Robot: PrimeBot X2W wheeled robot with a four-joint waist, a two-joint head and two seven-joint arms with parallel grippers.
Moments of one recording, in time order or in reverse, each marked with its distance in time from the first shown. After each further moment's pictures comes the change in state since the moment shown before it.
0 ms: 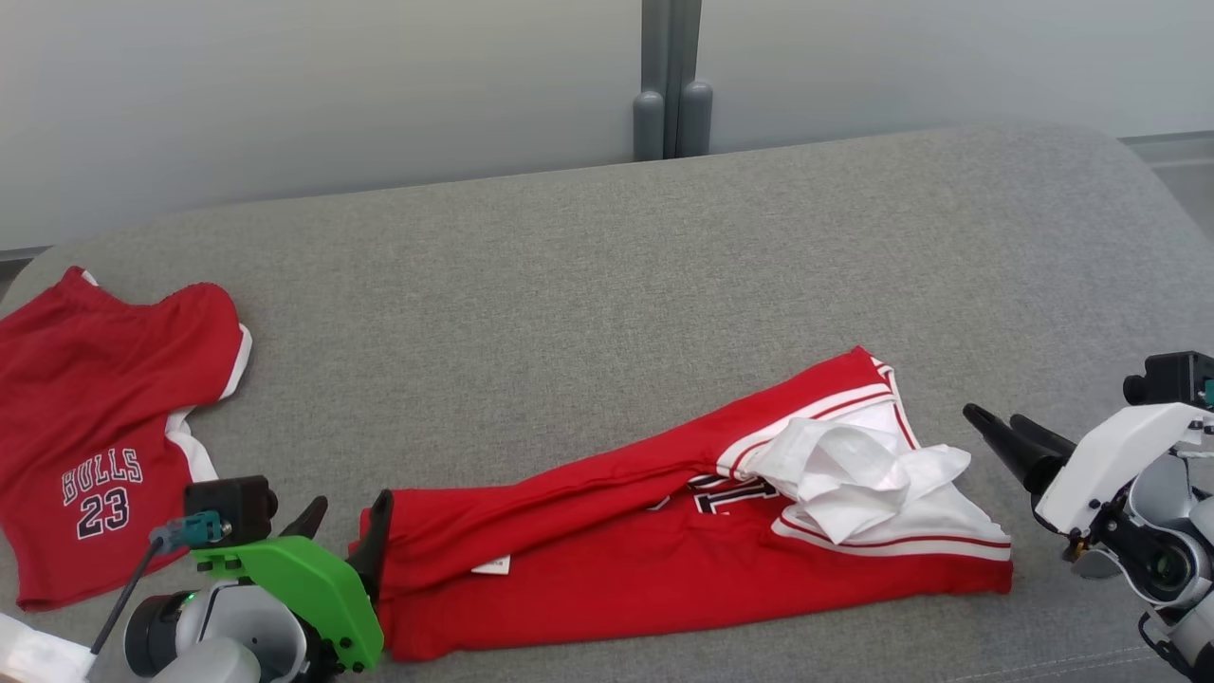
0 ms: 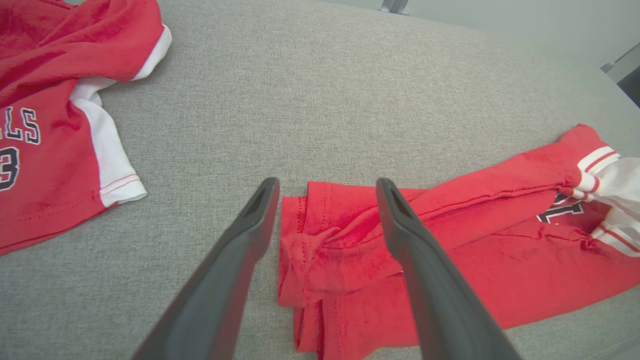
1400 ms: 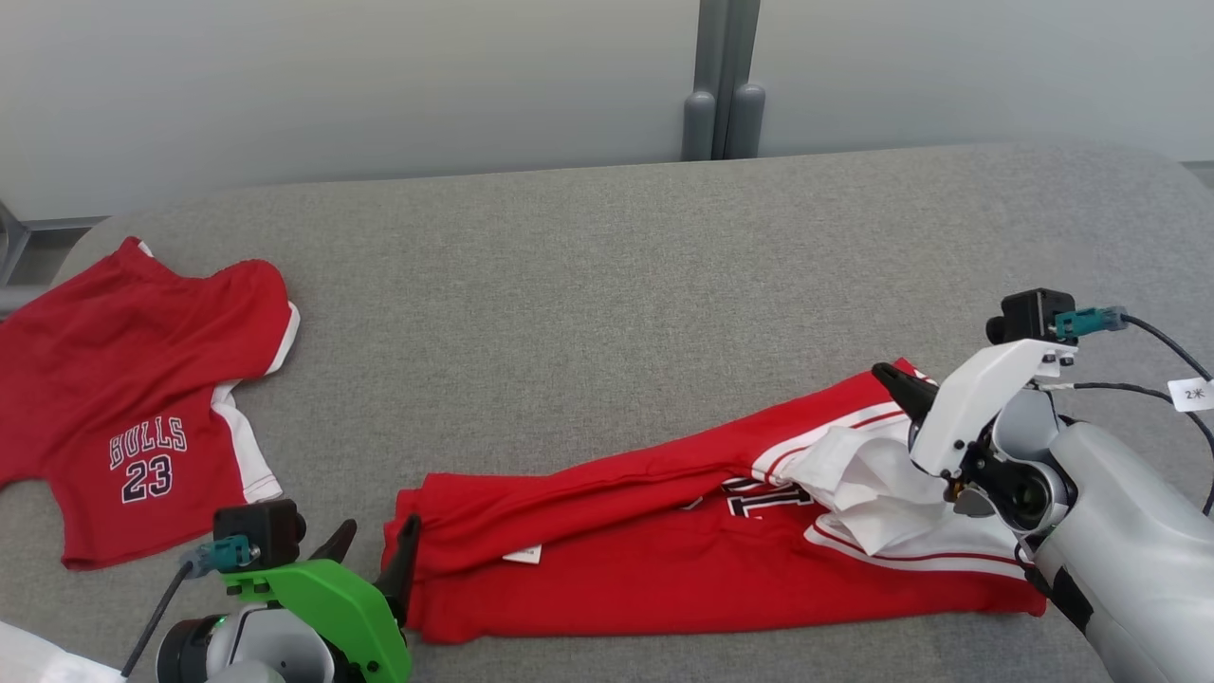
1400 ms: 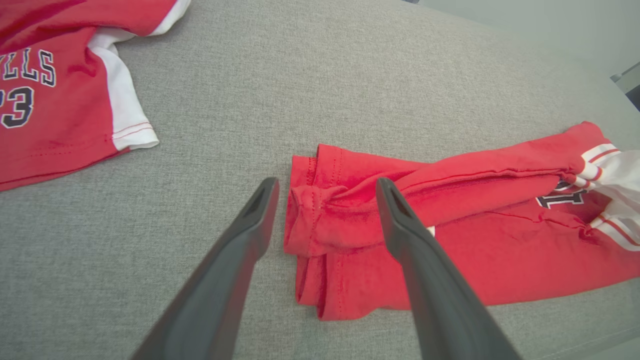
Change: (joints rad) left arm 0.034 -0.035 -0.013 -0.018 -0.002 0.008 -0.022; right arm -0.212 0.254 0.006 0.233 -0.212 0.000 0.025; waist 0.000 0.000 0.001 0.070
